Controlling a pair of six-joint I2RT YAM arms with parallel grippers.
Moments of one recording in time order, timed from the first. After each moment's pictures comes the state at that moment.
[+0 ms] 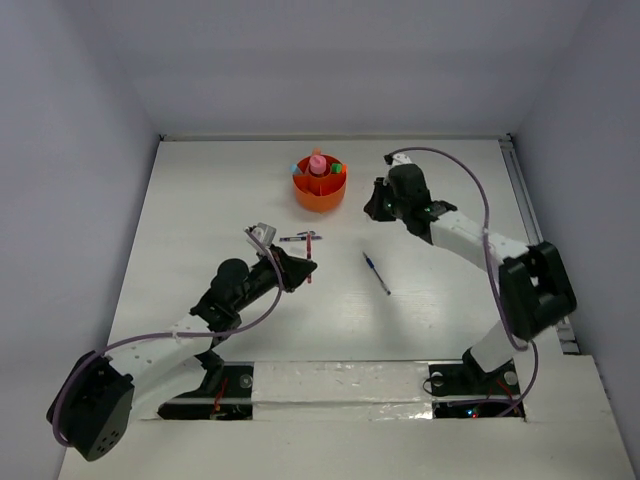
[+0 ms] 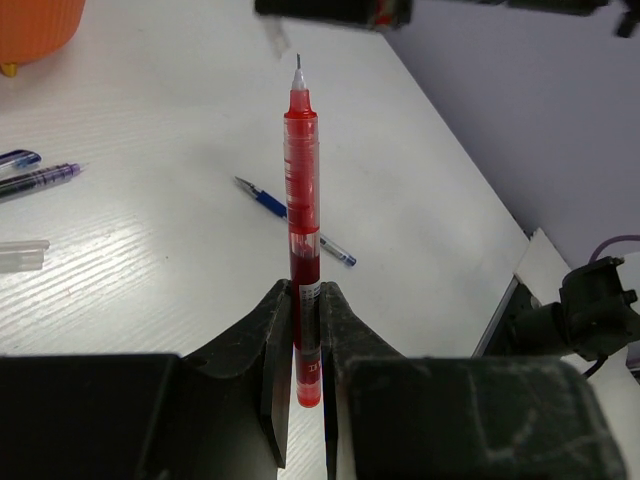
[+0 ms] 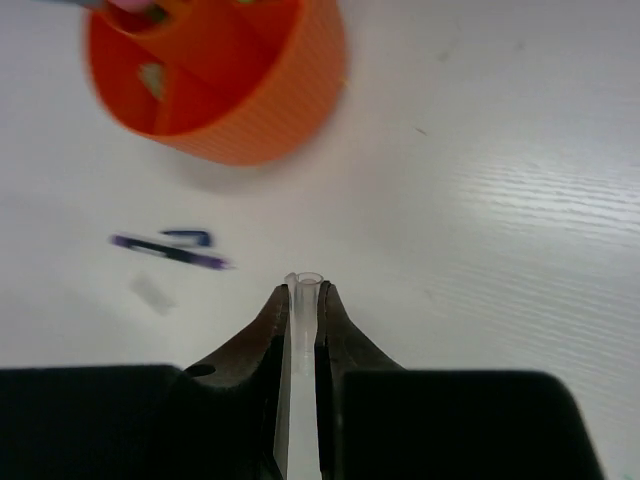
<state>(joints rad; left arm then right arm) -0.64 0.89 0.24 0.58 0.23 -0.60 0.47 1.67 1.14 -0.13 0.02 0.39</state>
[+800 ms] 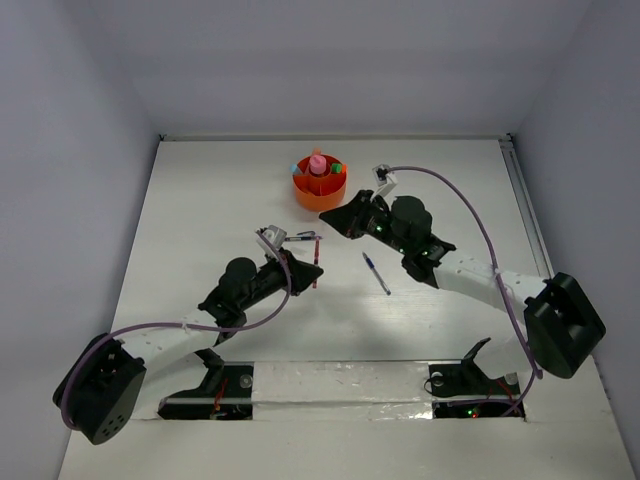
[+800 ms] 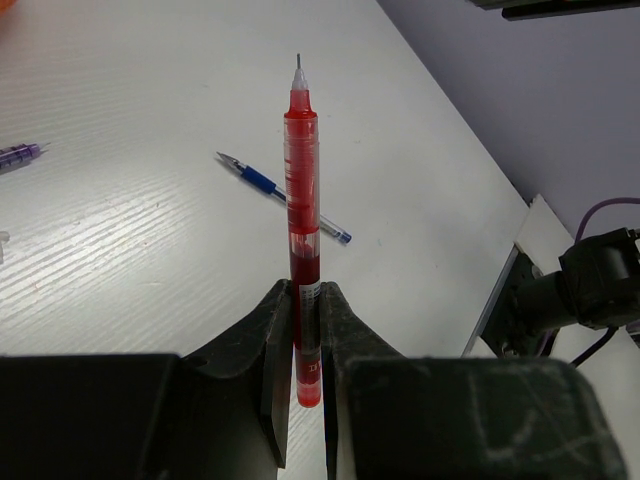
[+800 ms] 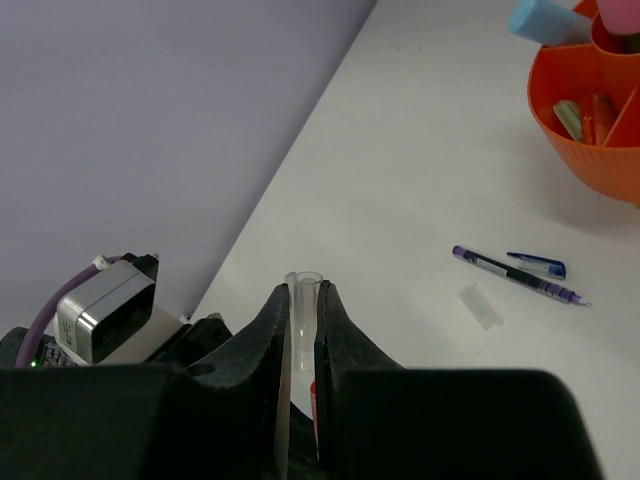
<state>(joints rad) -0.66 1.01 0.24 0.65 0.27 -0.58 0.71 1.39 0.83 0.51 -0.16 0.74</state>
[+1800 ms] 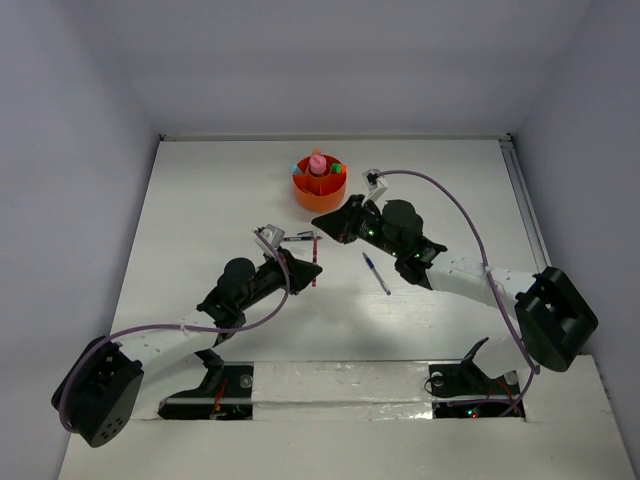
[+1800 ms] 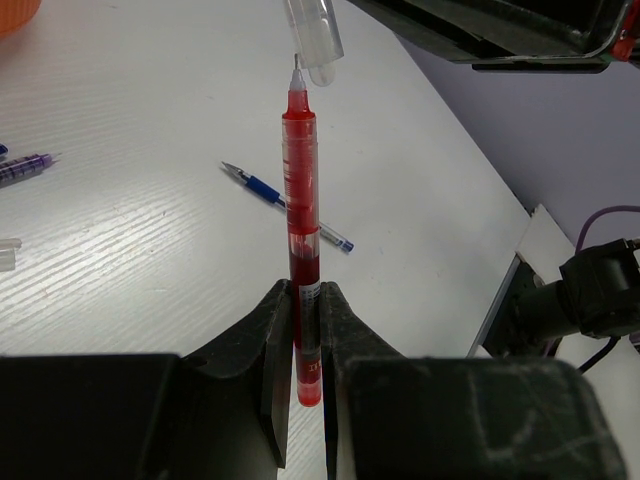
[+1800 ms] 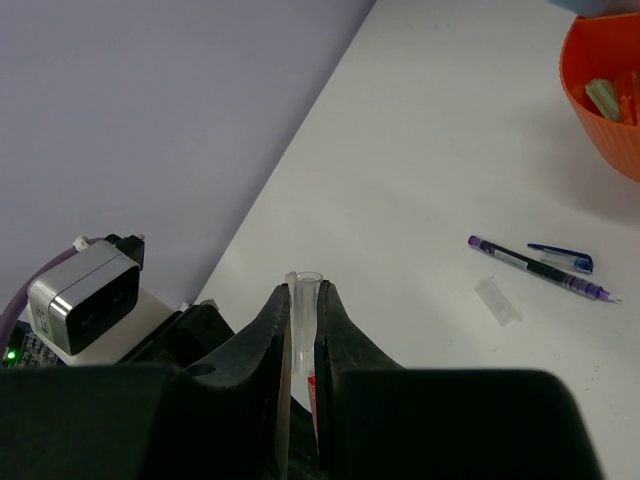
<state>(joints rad) -0.67 0.99 0.24 0.65 0.25 -0.57 0.75 1.44 0.84 0.55 -0.17 0.74</state>
